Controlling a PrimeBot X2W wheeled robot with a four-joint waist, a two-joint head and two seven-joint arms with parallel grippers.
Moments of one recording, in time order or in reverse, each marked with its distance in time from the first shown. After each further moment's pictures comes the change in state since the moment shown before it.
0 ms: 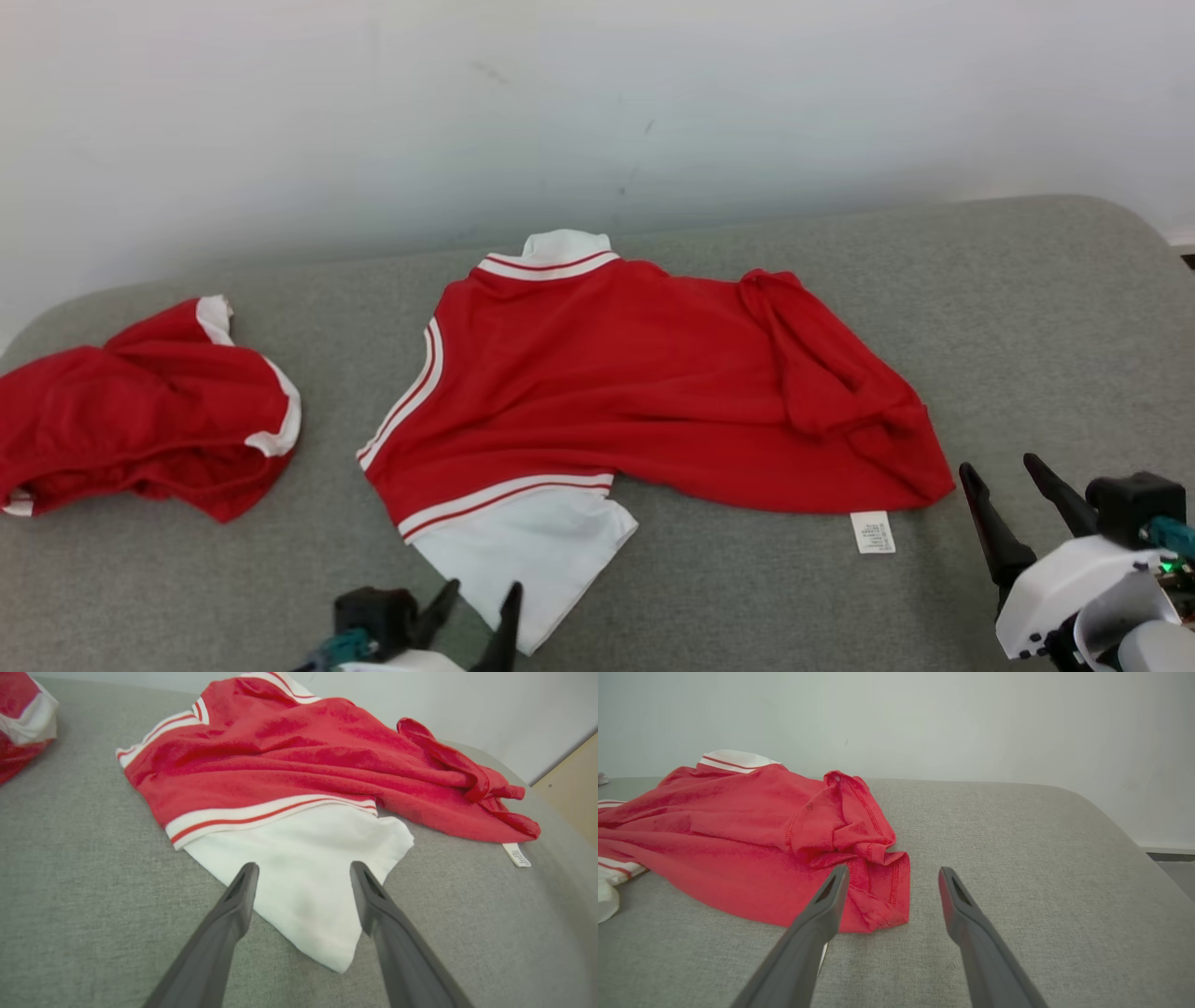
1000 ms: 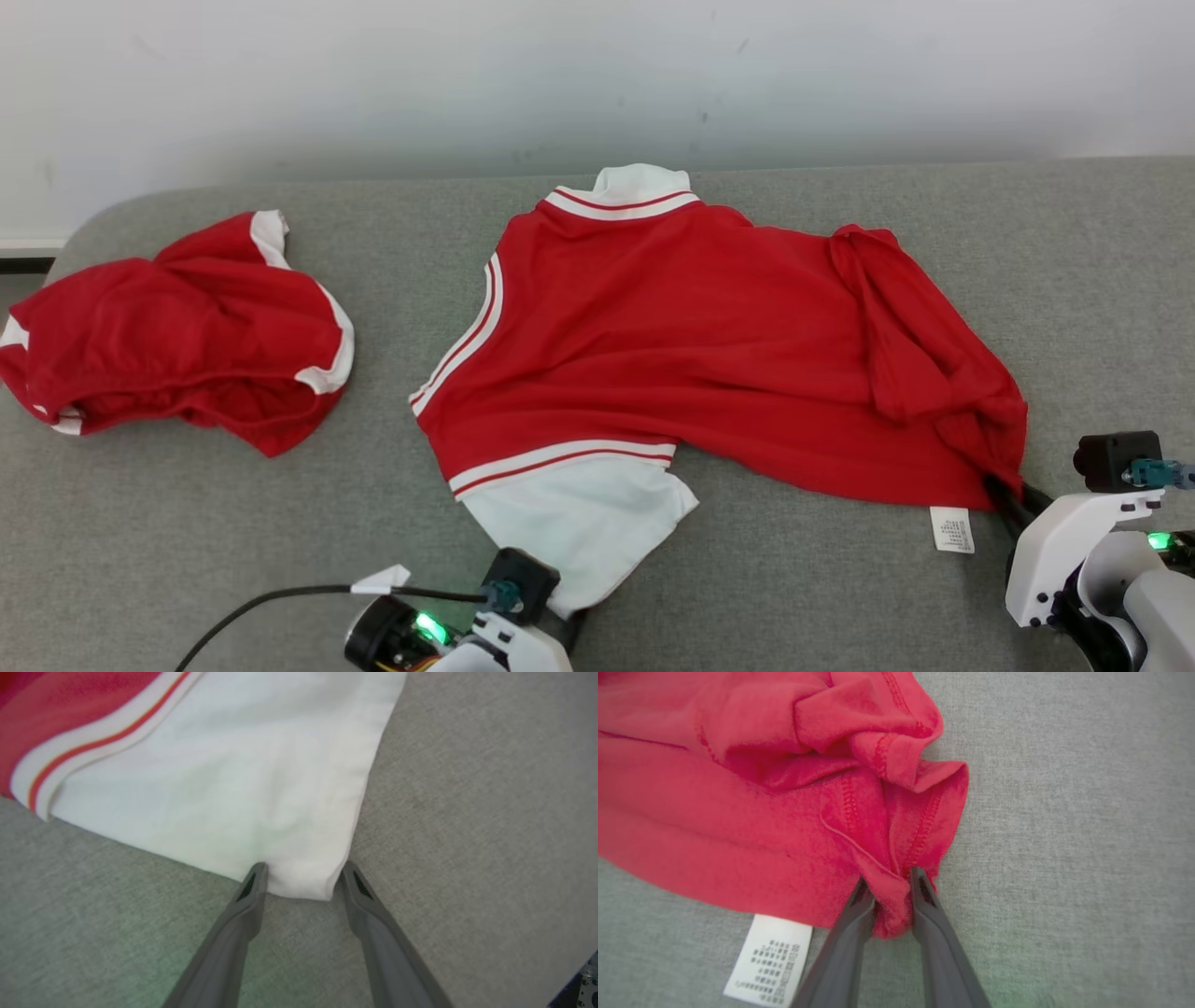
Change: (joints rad) left arm -0.150 0.071 -0.282 0.036 0.202 -0.015 0.355; right arm -0.285 -0.108 0.394 0.379 0.384 0.000 0.123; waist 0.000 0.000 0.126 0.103
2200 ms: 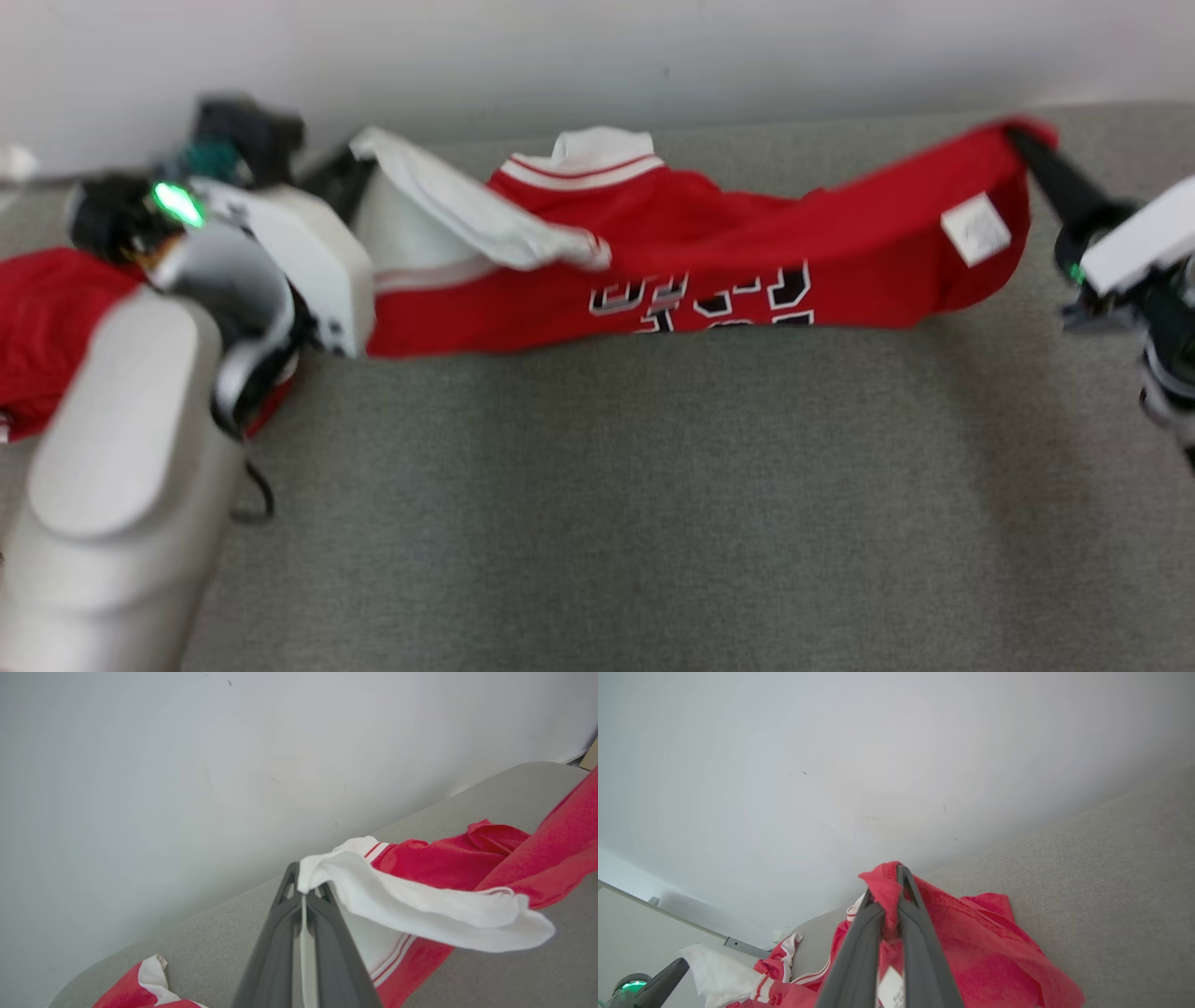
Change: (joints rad) left arm -0.589 0.206 0.231 -0.033 -0.155 -0.043 0.002; right arm -0.324 -0.020 -0.141 -0.298 0.638 0.000 0.151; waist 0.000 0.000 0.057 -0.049
